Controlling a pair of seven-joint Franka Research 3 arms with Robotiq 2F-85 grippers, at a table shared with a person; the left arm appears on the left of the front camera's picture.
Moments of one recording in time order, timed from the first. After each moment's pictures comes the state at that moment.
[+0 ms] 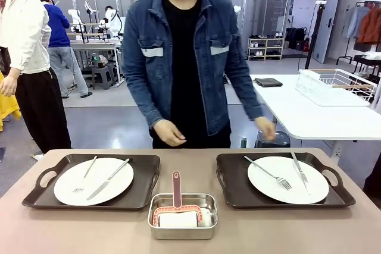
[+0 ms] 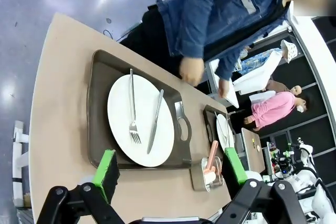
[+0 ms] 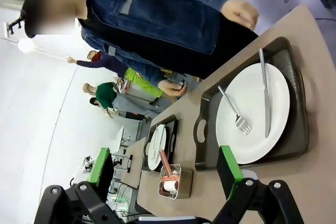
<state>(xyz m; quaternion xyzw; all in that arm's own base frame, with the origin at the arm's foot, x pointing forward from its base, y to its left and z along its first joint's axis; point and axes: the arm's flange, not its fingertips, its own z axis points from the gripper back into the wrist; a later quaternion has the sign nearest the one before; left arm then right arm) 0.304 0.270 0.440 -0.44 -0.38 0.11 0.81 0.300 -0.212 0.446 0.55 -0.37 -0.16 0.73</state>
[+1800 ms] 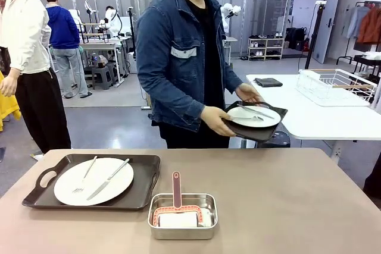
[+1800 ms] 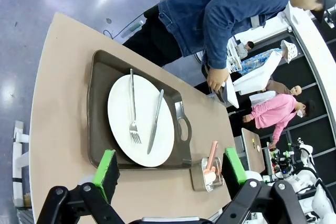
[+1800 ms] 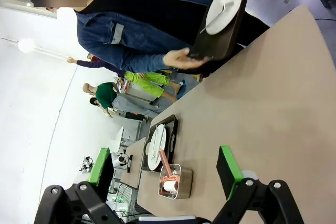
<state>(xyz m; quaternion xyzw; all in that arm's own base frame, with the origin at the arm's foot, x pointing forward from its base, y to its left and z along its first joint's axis) 0.303 0.270 0.440 -0.44 -0.38 0.11 0.81 0.300 -0.212 0.447 0.55 -0.37 -0.16 0.73</state>
